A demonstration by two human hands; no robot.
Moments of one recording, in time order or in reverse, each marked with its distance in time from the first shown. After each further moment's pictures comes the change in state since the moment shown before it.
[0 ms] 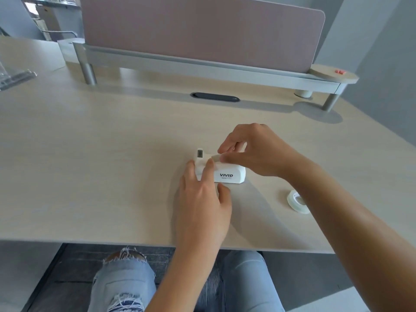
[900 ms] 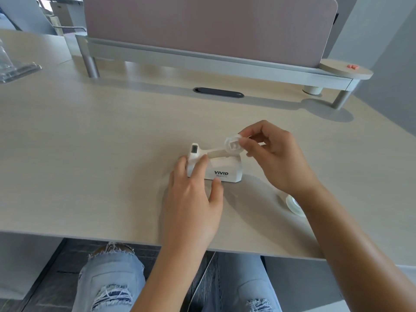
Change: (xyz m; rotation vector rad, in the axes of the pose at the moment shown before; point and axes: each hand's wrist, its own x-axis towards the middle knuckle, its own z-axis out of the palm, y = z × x) left_hand 0.000 -0.001 0.003 0.032 0.025 -0.020; right_hand -0.029 0.040 0.020 0.496 0.315 0.030
